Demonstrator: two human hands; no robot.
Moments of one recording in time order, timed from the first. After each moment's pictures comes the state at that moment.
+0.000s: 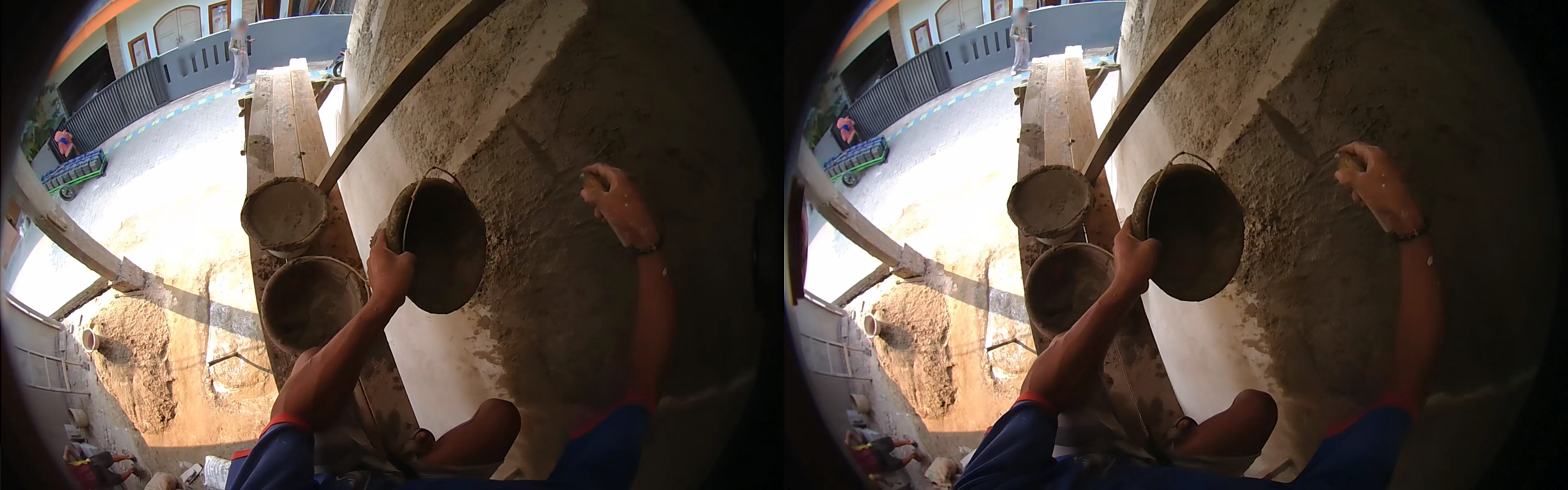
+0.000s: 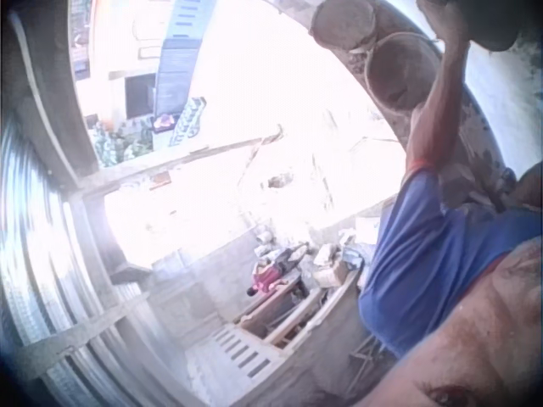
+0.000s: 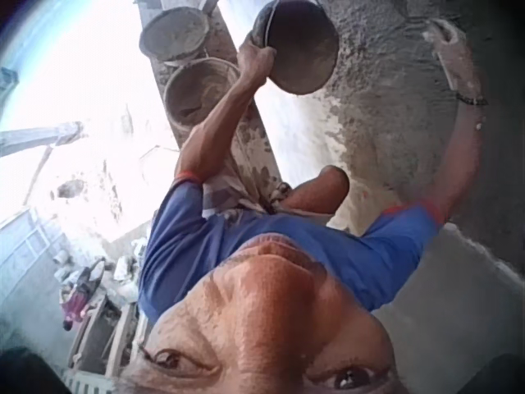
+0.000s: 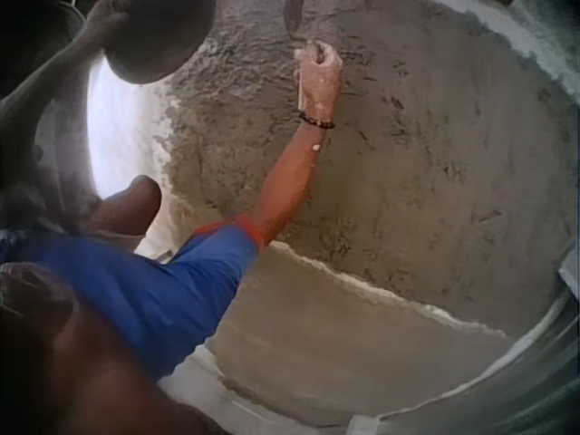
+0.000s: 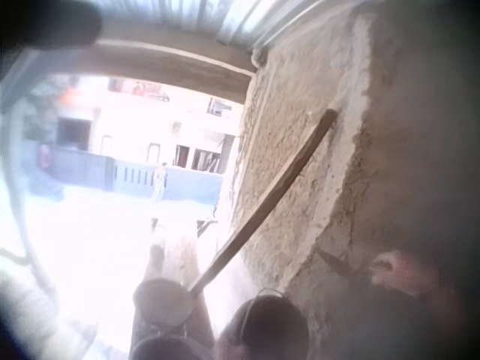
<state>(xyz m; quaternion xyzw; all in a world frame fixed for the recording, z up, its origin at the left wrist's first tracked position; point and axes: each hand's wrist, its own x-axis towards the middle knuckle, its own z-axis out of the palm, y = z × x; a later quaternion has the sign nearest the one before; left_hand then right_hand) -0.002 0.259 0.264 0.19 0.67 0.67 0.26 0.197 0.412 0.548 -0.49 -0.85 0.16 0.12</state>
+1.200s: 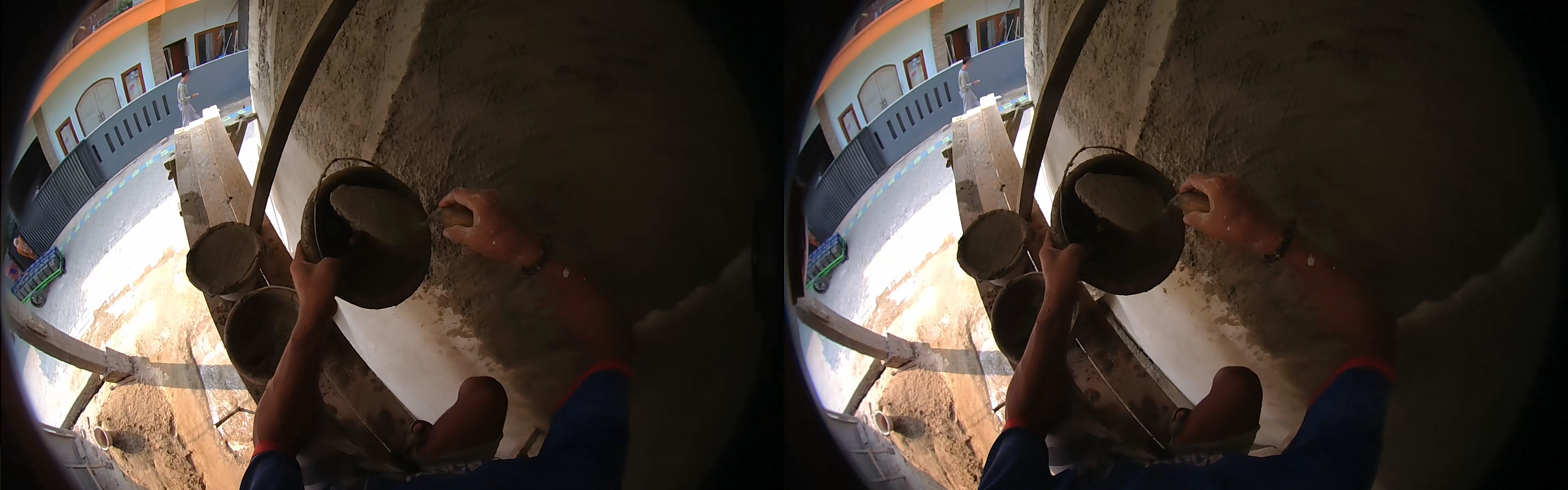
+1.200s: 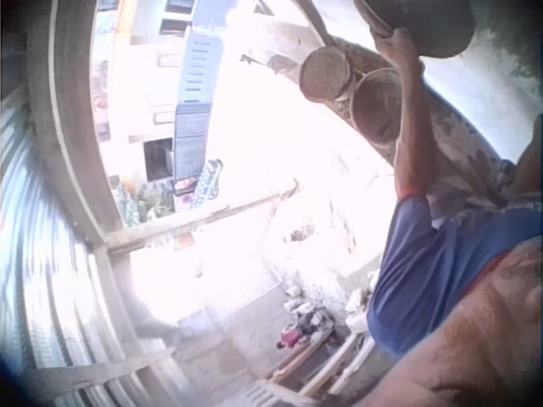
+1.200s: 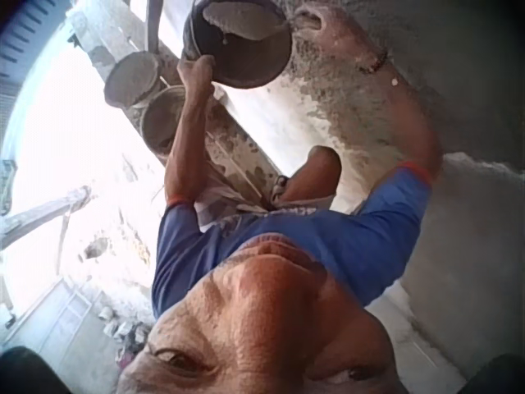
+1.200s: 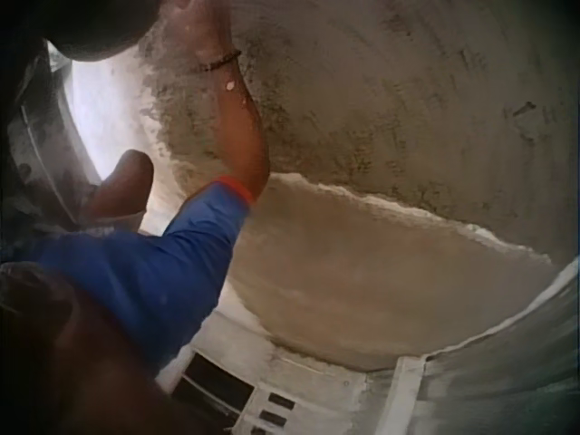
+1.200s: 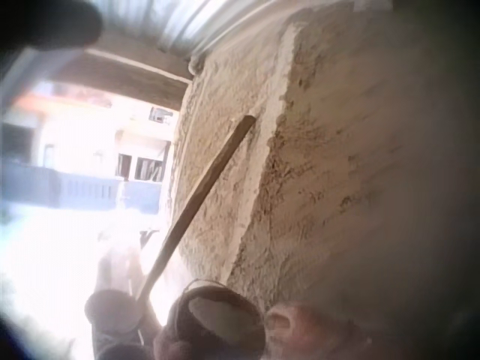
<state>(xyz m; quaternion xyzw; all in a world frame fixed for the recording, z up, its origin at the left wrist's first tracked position) 0.006 0.234 0.303 0.23 0.51 0.77 0.32 0.228 0.373 0.448 -0.21 -0.95 0.10 0.19</state>
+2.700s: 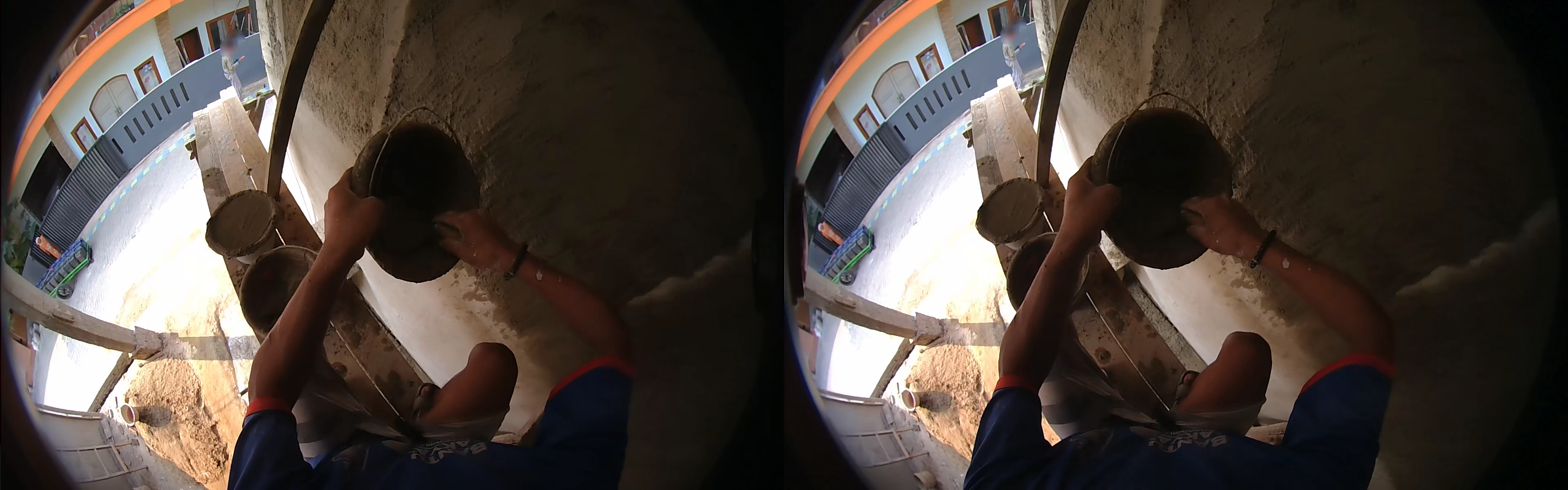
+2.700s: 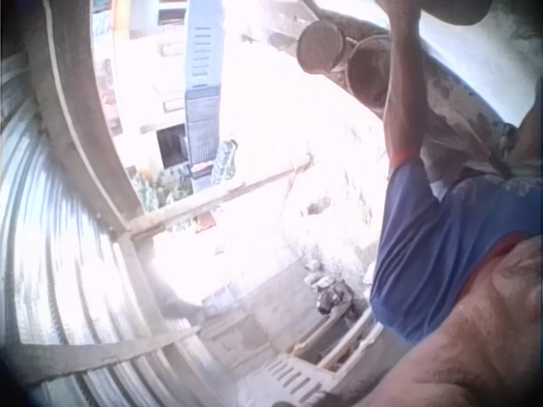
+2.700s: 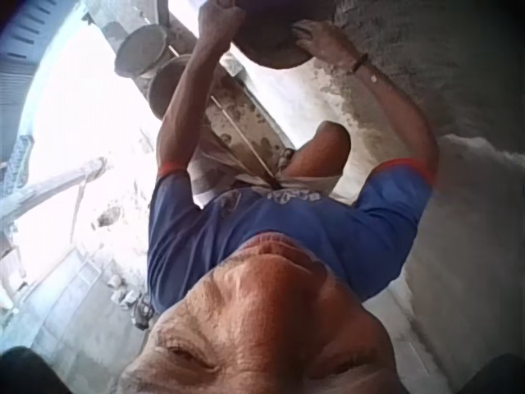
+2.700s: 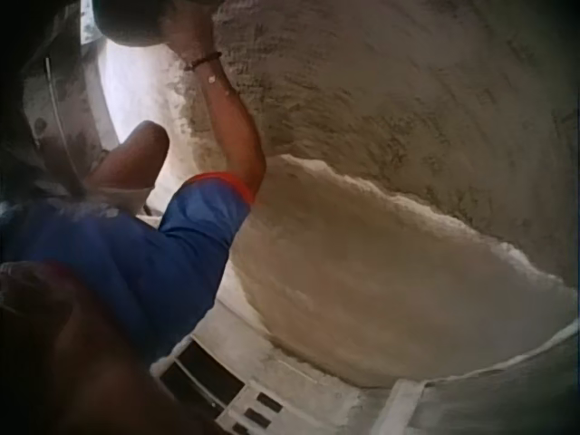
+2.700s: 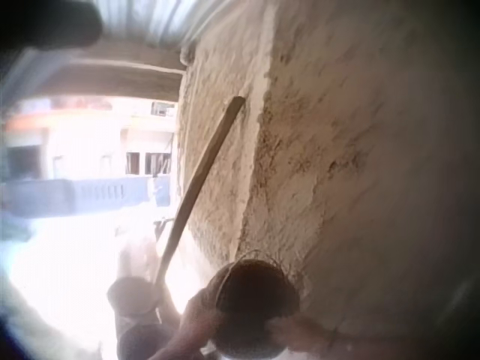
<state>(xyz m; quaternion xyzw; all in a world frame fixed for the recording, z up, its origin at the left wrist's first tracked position) 0.066 0.247 0.367 0.38 0.59 0.63 0.31 0.290 0.336 0.367 -0.25 -0.94 0.19 0.12</state>
